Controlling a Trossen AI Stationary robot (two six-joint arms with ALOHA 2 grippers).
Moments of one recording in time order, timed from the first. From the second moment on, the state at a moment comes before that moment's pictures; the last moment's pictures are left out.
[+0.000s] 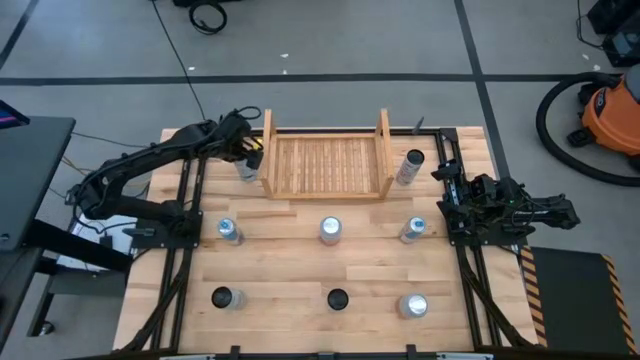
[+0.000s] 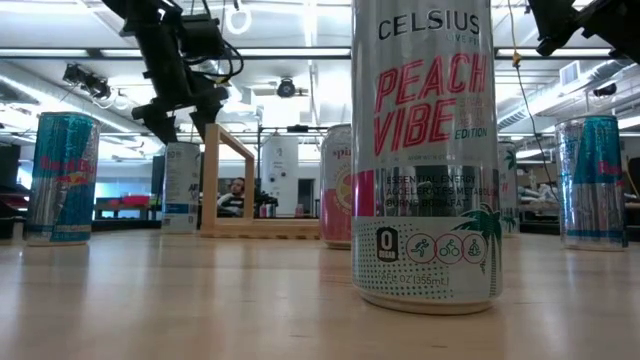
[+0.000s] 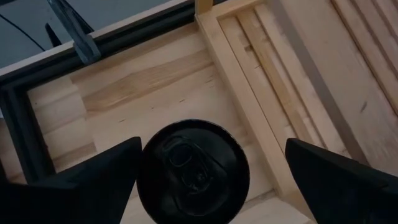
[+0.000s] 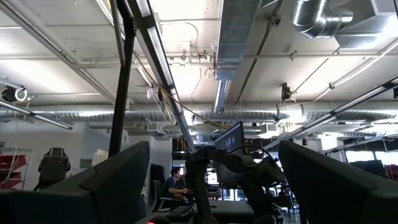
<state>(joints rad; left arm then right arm) 0.66 1.25 0.98 -0.80 -0.22 -0.44 -0.02 0.00 0.01 0.68 -0.06 0.00</state>
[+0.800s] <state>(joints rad) 0.69 1.30 0.98 -0.87 -0.26 -0.41 -0.02 0.00 0.01 0.68 -0.06 0.00</state>
